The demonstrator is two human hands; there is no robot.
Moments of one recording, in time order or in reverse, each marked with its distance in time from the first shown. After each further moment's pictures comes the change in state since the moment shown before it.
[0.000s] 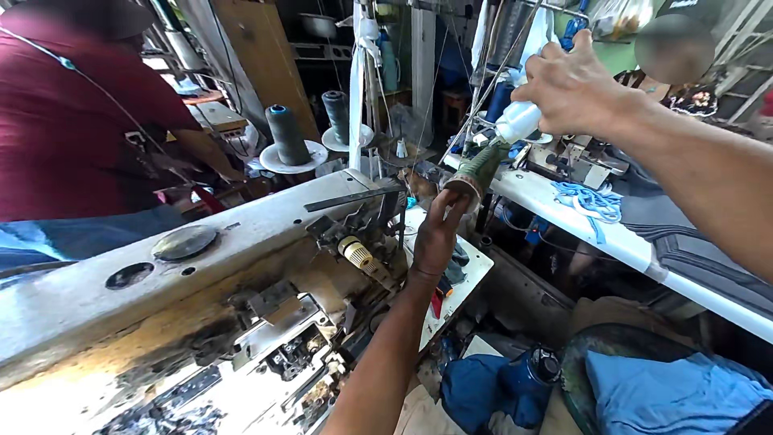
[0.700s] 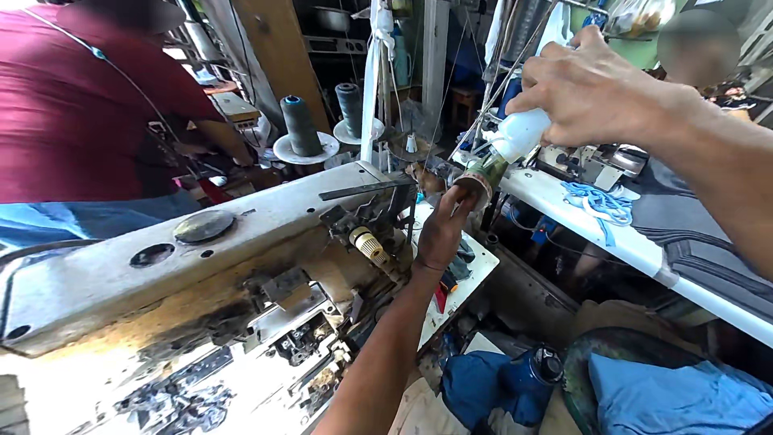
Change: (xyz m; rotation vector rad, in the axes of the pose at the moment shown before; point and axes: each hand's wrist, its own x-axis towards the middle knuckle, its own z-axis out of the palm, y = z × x) left_hand -0.002 -0.006 -0.003 0.110 -0.027 0.061; right_hand -0.016 -0.029 -0.042 0.060 -0.013 -0.185
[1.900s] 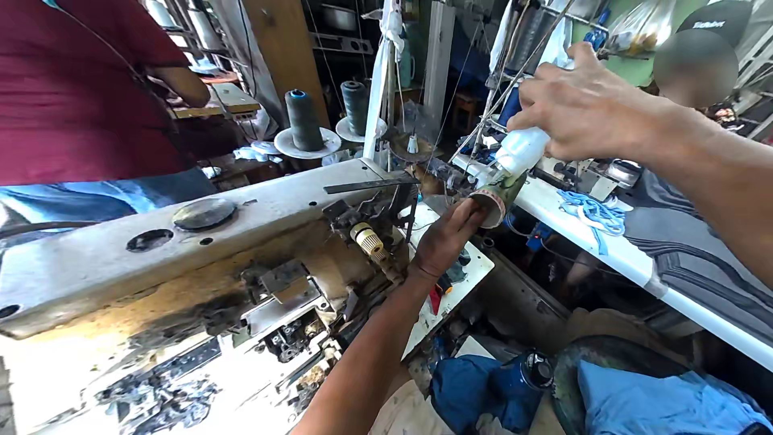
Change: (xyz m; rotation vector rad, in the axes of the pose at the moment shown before) left_hand -0.004 0.006 -0.006 0.029 -0.100 0.193; right_hand 0.000 -0.008 -0.004 -0.090 -0.029 -0.096
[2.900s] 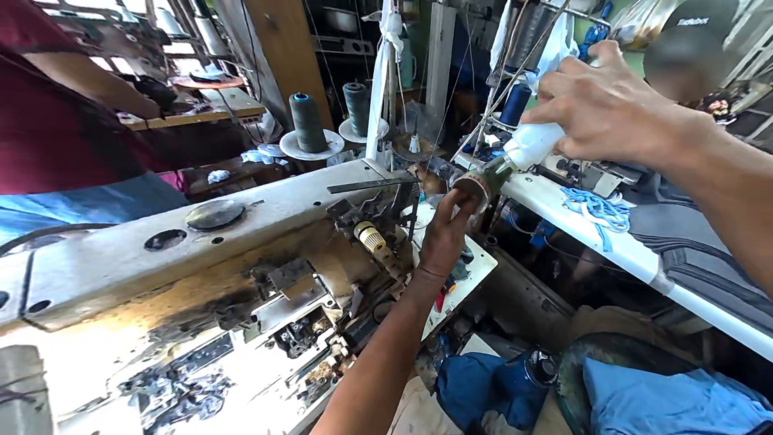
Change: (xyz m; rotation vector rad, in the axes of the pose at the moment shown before) left_hand 0.001 0.011 0.001 -0.089 0.152 -0.286; right_hand -0.022 0.008 0.013 0.063 0.102 0.064
